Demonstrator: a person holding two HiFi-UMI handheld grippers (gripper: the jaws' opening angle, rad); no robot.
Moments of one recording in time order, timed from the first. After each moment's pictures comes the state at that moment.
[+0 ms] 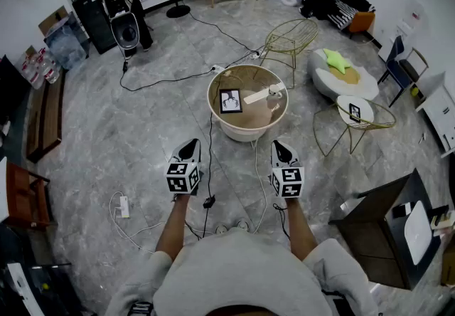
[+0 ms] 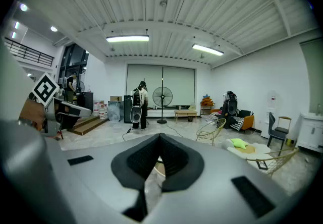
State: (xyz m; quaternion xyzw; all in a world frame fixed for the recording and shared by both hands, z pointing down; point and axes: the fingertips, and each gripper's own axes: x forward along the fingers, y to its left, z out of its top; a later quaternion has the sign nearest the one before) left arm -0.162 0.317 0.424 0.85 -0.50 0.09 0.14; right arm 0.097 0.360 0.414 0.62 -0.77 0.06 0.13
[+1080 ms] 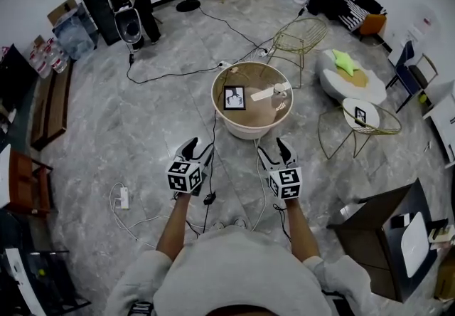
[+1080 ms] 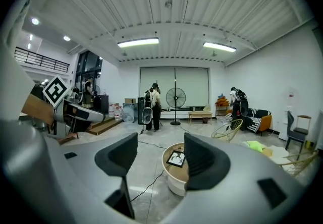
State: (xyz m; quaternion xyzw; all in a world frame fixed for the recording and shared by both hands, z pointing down) left arm -0.119 0.327 0.436 0.87 -0.45 0.08 0.17; right arm 0.088 0.352 0.423 0.55 -0.83 0.06 0.12
